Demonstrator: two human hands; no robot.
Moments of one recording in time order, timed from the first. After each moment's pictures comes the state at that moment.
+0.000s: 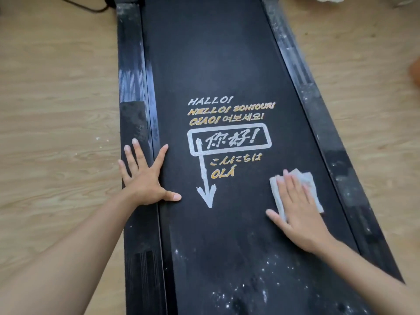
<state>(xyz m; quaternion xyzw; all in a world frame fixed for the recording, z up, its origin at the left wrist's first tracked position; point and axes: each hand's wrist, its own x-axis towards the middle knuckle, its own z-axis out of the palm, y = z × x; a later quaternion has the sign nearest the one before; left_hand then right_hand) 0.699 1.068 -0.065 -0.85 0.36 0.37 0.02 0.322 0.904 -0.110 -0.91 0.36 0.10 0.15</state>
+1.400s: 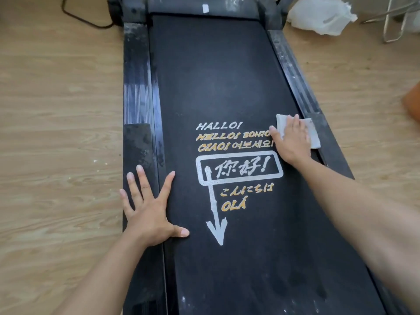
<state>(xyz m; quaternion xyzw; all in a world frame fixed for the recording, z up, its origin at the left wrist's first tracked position) 0.709 1.069 -0.077 -0.86 0.36 0.37 0.02 0.514 0.692 -0.119 -0.83 0.55 0.01 0.12</state>
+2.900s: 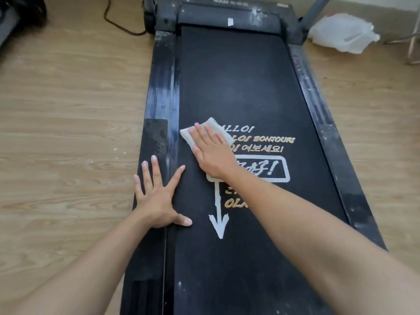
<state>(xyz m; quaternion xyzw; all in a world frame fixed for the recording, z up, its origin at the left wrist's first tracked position) 0.704 1.072 -0.080 -0.86 0.37 0.34 0.01 0.652 0.862 -0.110 -0.97 0.22 0.03 0.12</state>
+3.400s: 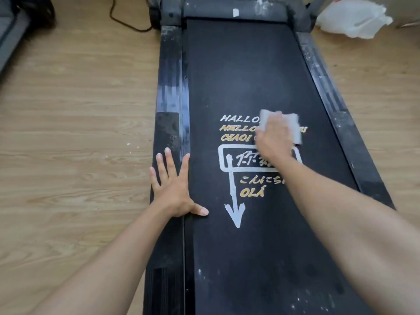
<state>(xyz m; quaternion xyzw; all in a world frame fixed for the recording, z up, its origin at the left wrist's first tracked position) 0.703 1.076 -0.079 -0.88 0.35 0.32 -0.02 0.600 0.793 -0.110 -0.85 0.52 0.00 0.12</state>
